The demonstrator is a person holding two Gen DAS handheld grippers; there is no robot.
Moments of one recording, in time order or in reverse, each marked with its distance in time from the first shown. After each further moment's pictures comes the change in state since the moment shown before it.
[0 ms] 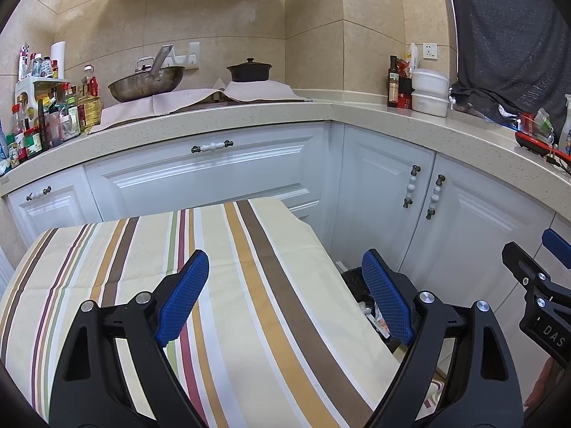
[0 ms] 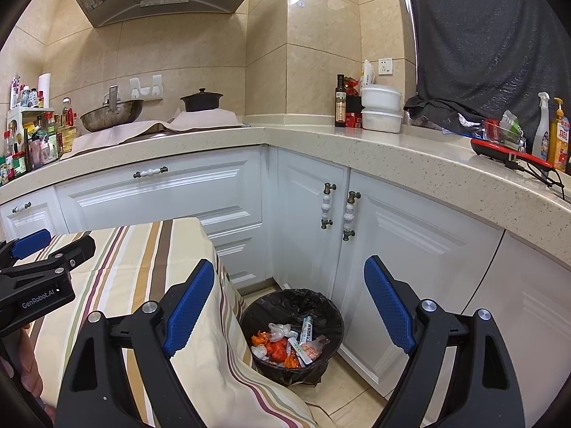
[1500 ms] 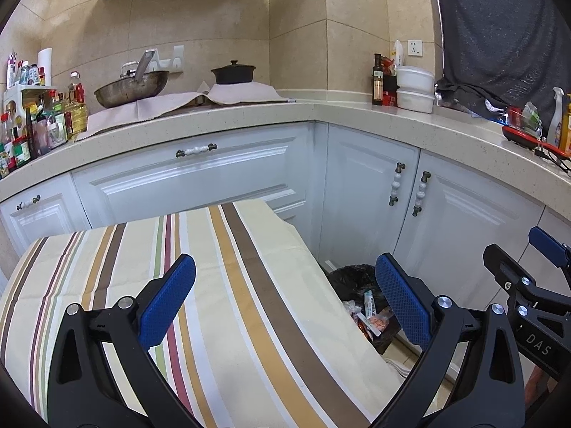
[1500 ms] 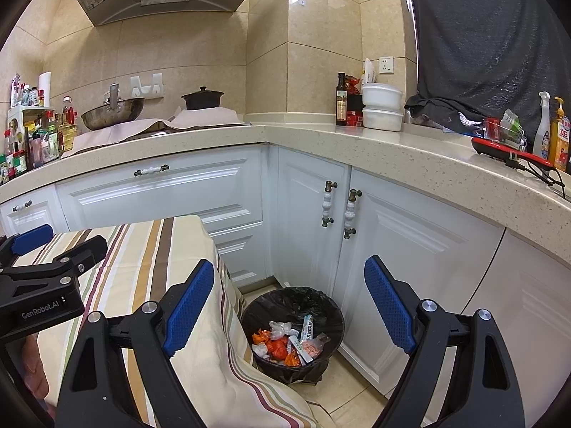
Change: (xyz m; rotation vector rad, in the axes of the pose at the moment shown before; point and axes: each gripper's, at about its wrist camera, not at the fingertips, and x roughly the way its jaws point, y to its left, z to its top) left arm 0.000 -0.010 0.001 0.029 0.007 -0.048; right arm -0.001 0.000 -0.003 -0.004 0.004 0.003
